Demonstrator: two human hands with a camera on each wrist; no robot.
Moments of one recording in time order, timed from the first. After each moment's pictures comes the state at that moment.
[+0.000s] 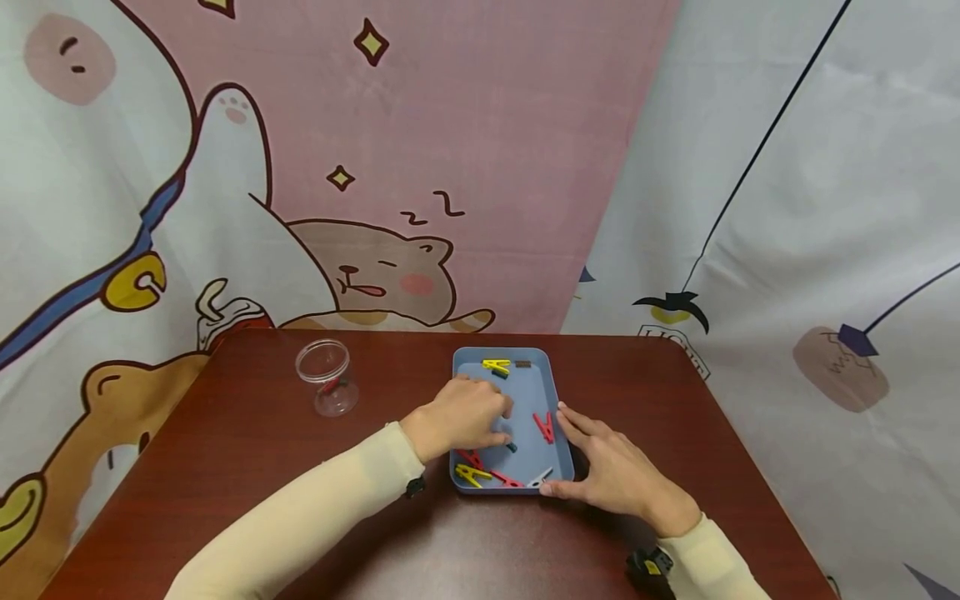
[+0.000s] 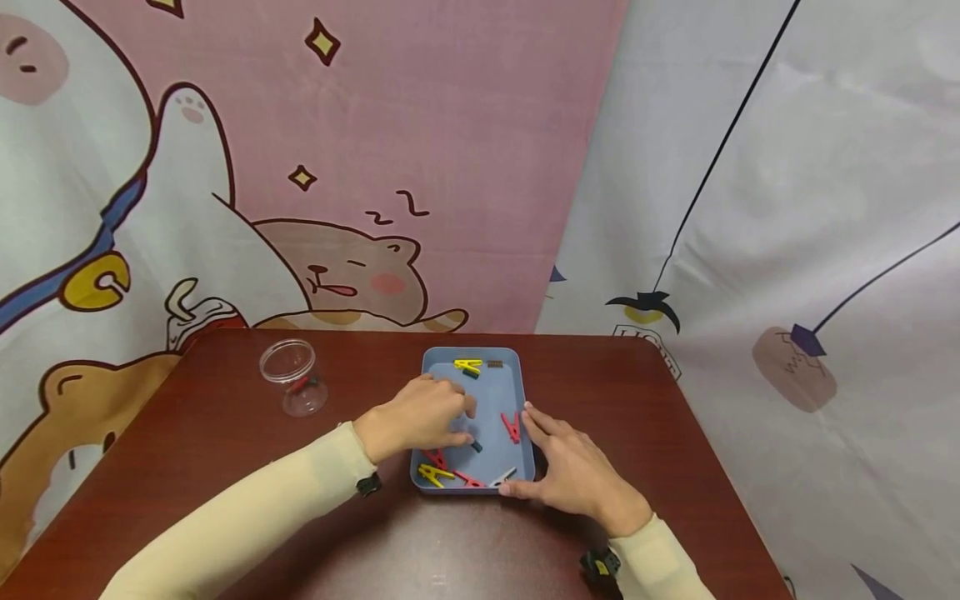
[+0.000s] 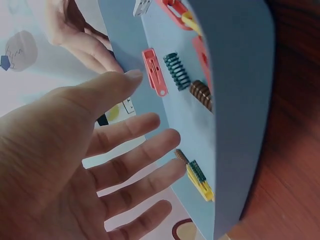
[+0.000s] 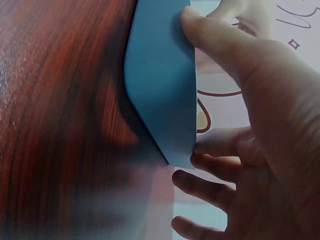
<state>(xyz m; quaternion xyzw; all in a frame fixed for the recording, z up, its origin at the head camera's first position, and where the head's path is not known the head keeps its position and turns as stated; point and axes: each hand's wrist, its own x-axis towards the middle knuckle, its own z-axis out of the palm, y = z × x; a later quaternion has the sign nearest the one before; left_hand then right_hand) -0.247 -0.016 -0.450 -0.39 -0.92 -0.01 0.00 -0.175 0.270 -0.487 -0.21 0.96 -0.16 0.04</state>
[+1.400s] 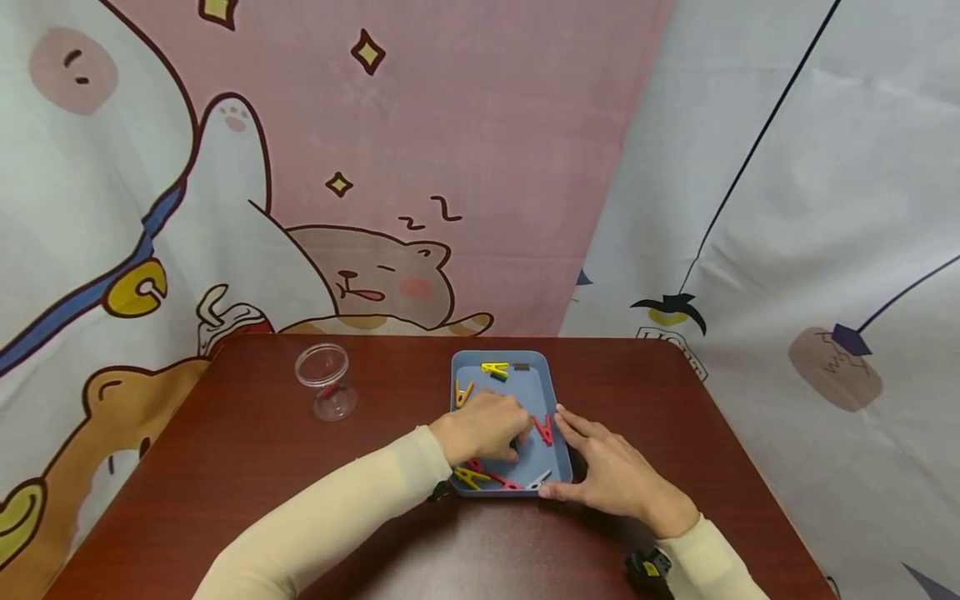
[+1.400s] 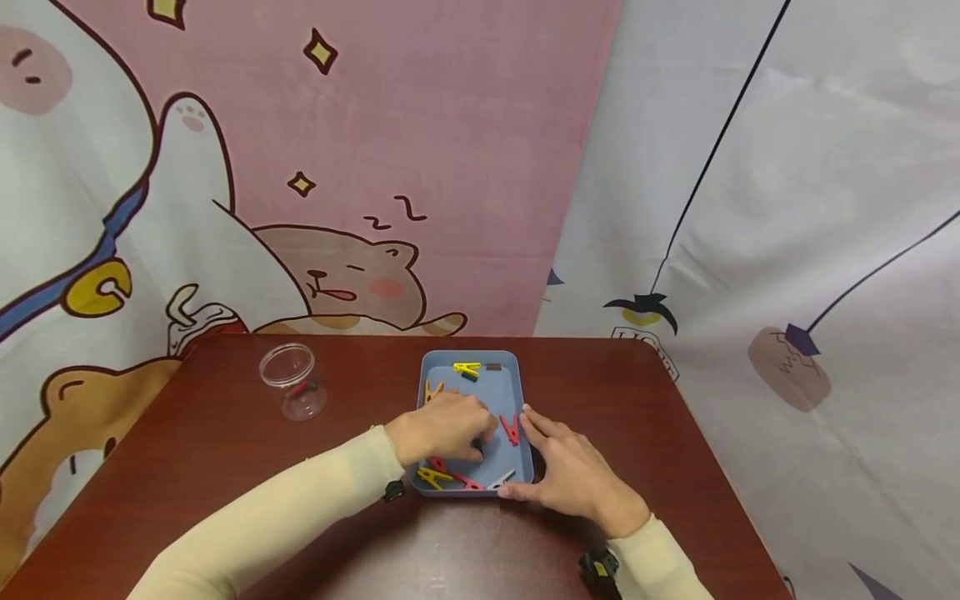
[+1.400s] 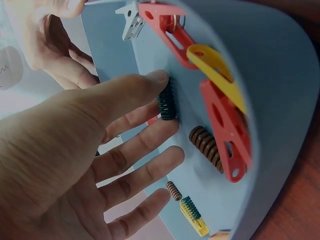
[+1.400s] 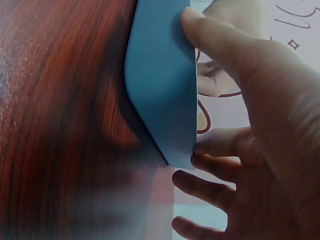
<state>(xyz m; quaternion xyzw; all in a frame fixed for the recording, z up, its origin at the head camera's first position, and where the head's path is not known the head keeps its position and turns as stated) -0.249 0.023 -0.464 -0.43 -0.90 0.03 -0.05 -0.177 0.273 -0.491 -0.21 0.96 -0.16 0.04</state>
